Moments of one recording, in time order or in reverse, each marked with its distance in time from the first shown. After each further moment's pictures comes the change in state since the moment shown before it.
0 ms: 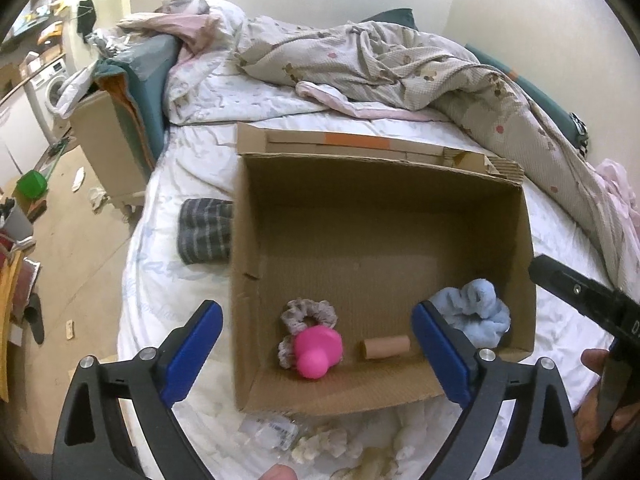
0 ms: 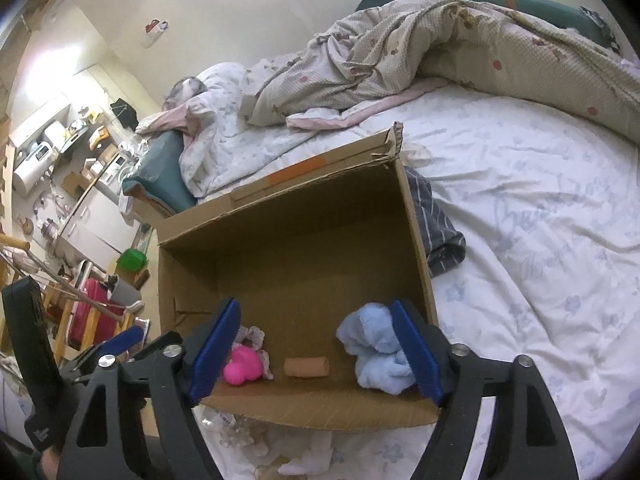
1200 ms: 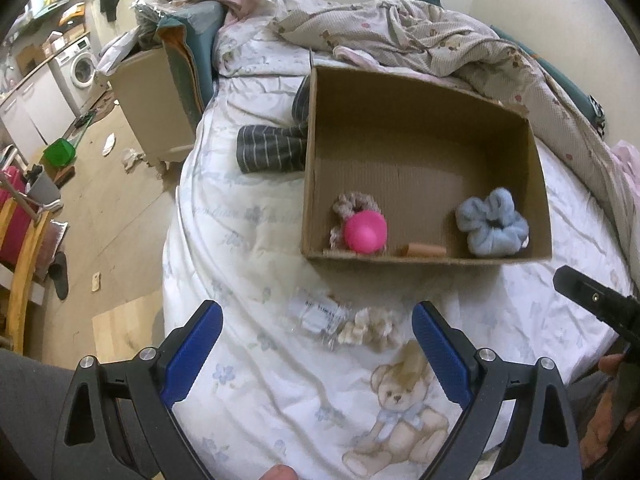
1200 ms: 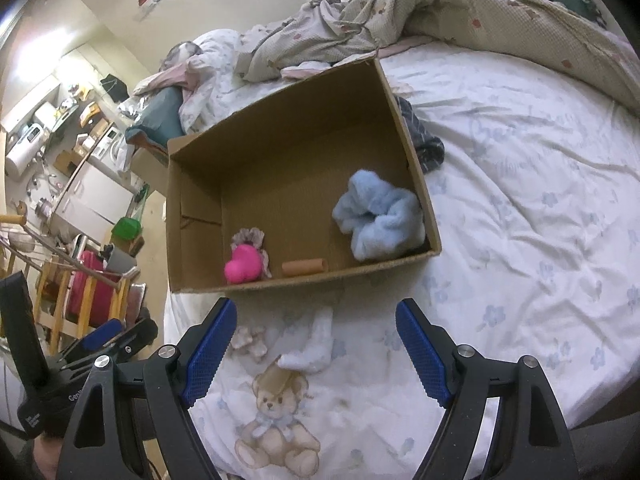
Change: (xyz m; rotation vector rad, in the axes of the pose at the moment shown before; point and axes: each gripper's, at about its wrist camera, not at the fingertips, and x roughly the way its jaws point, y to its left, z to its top) left arm -0.048 0.023 -0.097 -0.035 0.100 0.091; right arm -0.036 0.007 -0.086 0.012 0.126 -0.037
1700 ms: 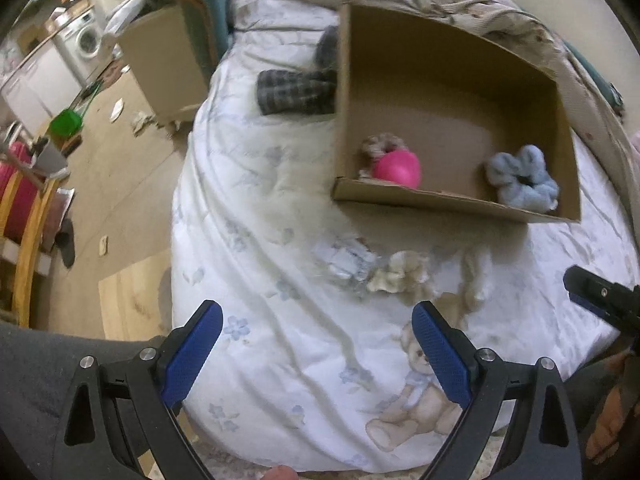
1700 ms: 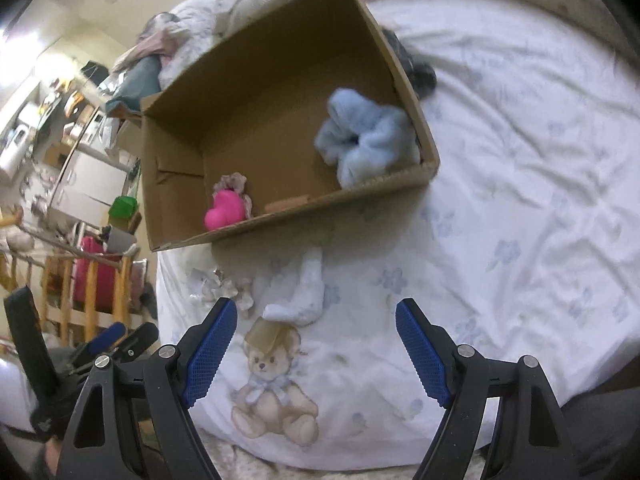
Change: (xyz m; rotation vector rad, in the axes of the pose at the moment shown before) left arm 0.024 0.019 -0.024 -0.054 0.136 0.042; right arm 0.031 -0.020 -0.023 0.095 0.176 0.019
